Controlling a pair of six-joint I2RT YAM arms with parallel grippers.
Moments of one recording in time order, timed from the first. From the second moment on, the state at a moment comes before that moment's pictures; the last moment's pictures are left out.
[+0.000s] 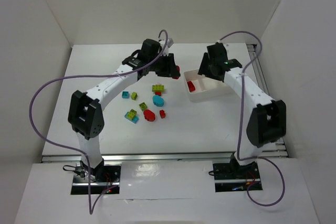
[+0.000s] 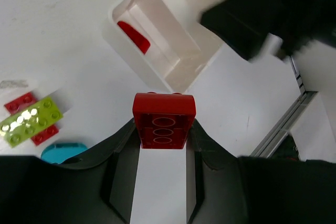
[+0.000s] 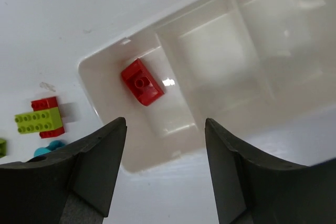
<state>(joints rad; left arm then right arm) -0.53 1.82 1.64 -0.42 0.35 -0.41 0.29 1.72 1.46 -0.58 0.21 0.50</state>
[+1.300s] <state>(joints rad) -0.65 2.09 2.03 -0.60 0.13 -0.41 0.27 1.19 1.15 -0.66 0.34 0.57</state>
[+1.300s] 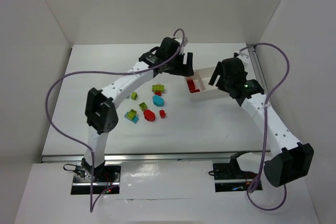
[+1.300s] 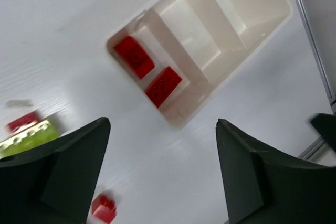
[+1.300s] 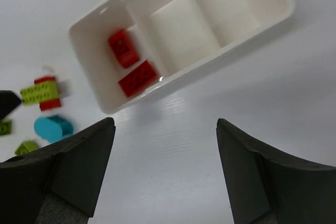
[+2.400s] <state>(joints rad) -0.37 1.57 1.57 -0.73 -0.17 -0.43 0.92 1.91 1.24 -0.34 0.25 0.50</state>
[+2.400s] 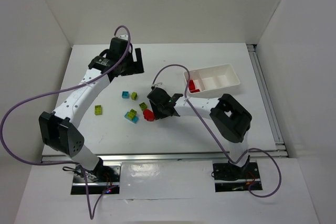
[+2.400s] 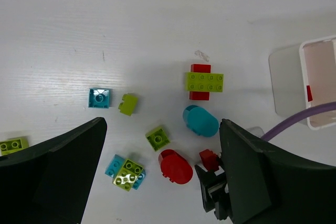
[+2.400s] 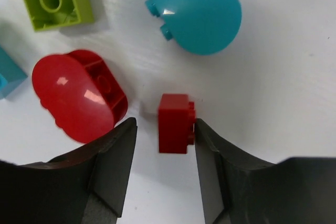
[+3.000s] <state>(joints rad) -0.37 1.57 1.56 -0.73 -0.15 -0.43 0.78 1.70 1.27 -0.39 0.40 0.51</state>
